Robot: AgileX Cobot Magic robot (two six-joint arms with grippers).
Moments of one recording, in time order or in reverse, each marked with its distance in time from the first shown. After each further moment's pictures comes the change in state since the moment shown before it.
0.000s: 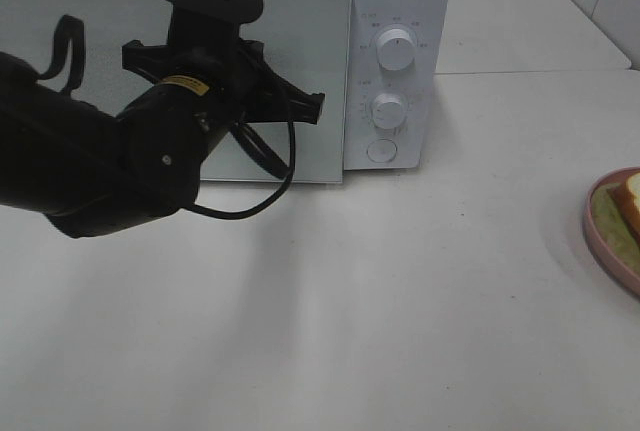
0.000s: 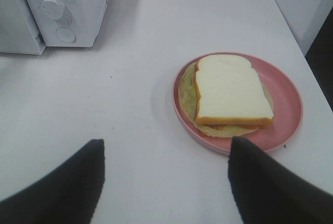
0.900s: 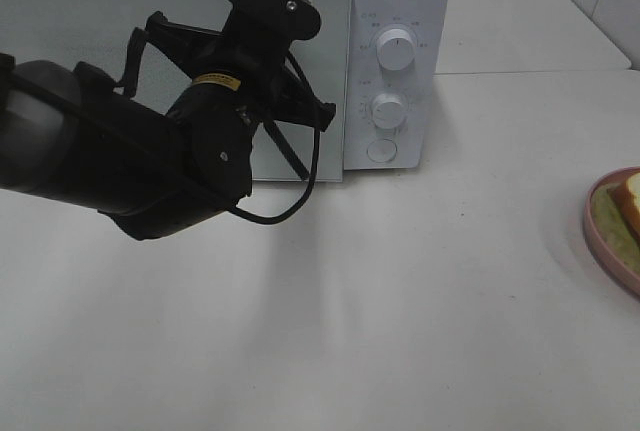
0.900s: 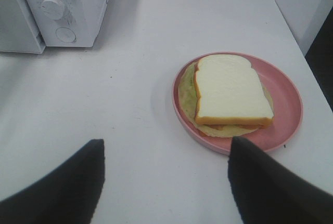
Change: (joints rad) left arm -0.027 0.083 -0.094 -0.096 -0.111 0.337; right arm 0.000 0.000 0.000 0.000 0.000 0.000
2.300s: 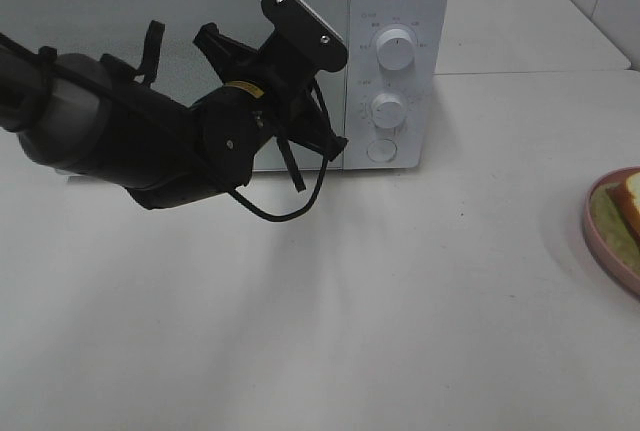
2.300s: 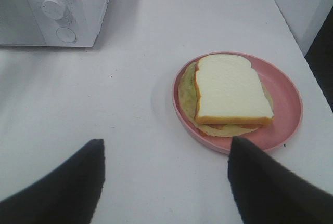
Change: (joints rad) left arm 0.096 0.096 -0.097 0.183 0.246 0.042; right arm 0.000 0.000 0.000 0.000 0.000 0.000
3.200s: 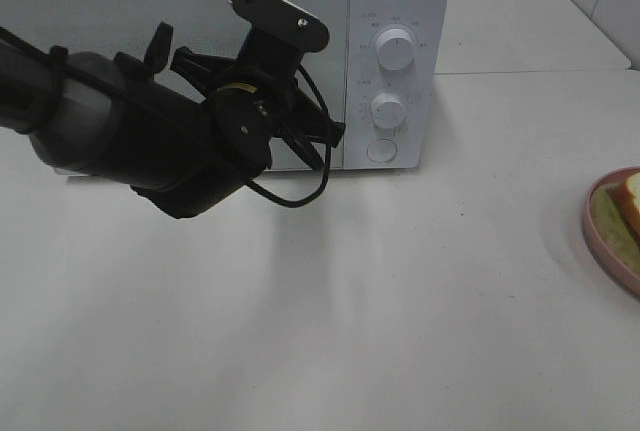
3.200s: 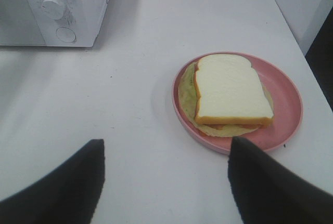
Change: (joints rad) left arm -0.050 -0.025 -0.019 -0.345 -0.043 0.003; right arm 0.000 0.000 0.000 0.000 0.000 0.000
